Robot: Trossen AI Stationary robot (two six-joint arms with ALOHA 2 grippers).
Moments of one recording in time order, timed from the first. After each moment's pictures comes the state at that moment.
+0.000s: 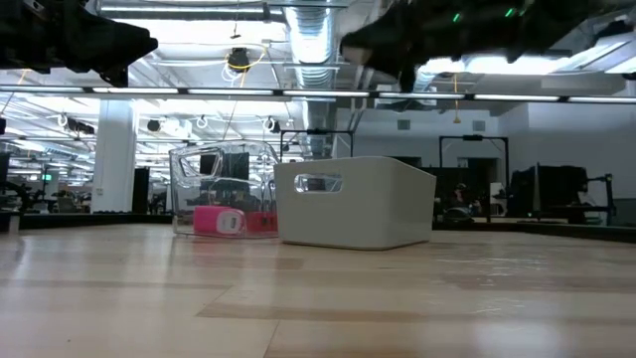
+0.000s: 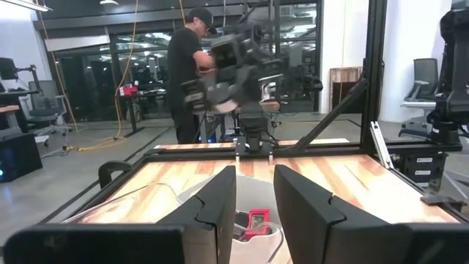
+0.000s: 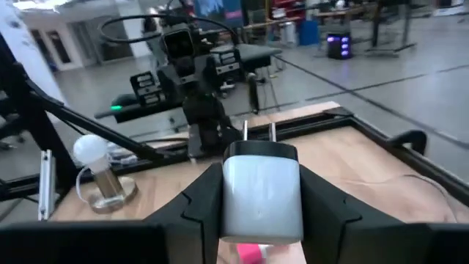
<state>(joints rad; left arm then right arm) -0.14 0.00 0.10 0.02 -0.23 0.08 -0.03 1.36 0.67 0.61 0.07 0.18</state>
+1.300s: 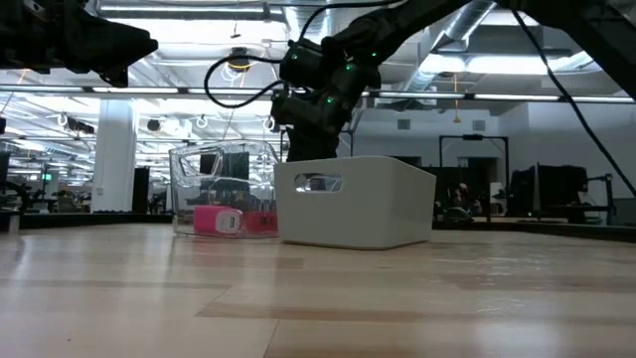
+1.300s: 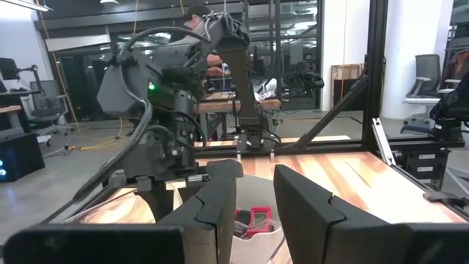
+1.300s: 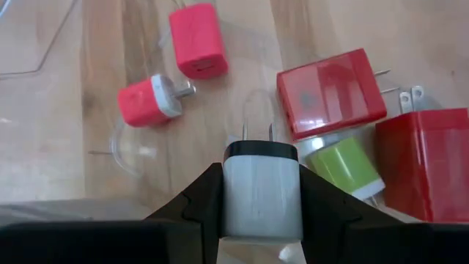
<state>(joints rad) -0.14 0.00 0.10 0.02 -0.23 0.09 -0.25 2.15 1.73 -0.64 -0.19 -0.04</state>
